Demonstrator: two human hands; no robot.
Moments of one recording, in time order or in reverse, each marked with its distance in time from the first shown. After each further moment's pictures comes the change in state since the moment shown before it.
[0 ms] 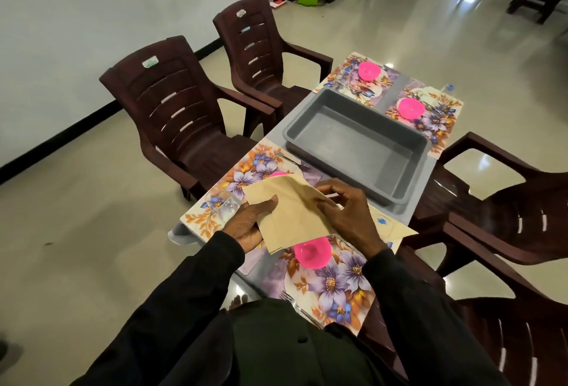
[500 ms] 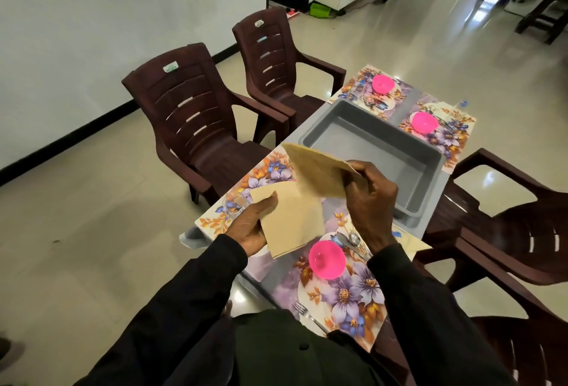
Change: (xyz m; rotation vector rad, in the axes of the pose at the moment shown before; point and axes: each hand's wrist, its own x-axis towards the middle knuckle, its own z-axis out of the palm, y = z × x) left_hand -0.026 0.032 -0.015 -0.106 0.036 -0.024; right_hand 0.028 -0.051 0.018 -0.179 0.480 -0.297
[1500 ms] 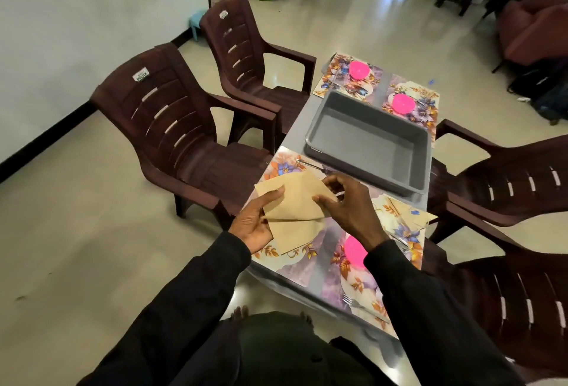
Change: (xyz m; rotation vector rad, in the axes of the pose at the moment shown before) left_hand 0.004 0.134 -0.074 0.088 -0.183 -0.171; right_hand -0.011 -0.063 0.139 -0.260 -0.355 0.501
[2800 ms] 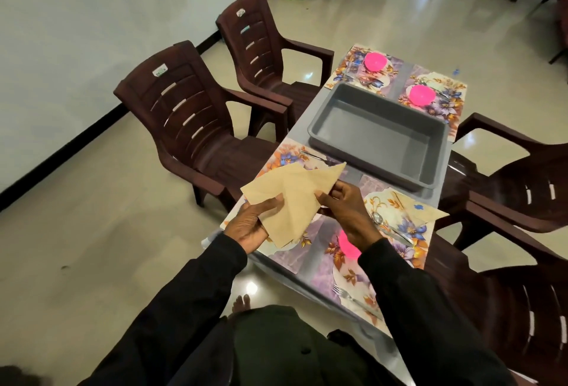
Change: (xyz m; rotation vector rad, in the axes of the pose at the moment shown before) left_hand -0.012 -0.067 0.027 -0.028 0.055 0.163; right_hand -0.028 0.050 -0.020 0.873 -0.179 0.334
